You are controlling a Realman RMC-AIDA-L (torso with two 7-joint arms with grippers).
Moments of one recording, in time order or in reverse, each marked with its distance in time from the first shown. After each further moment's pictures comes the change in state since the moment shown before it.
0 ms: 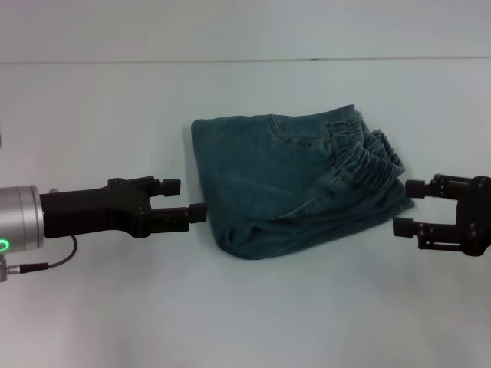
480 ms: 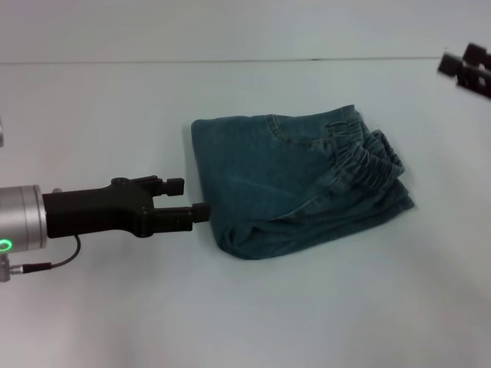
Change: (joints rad) left arm -0.002 -0.004 0.001 -0.001 -0.007 0.005 -0.001; right arm 0.003 -0.009 -0.003 0.017 0.380 0.258 0.174
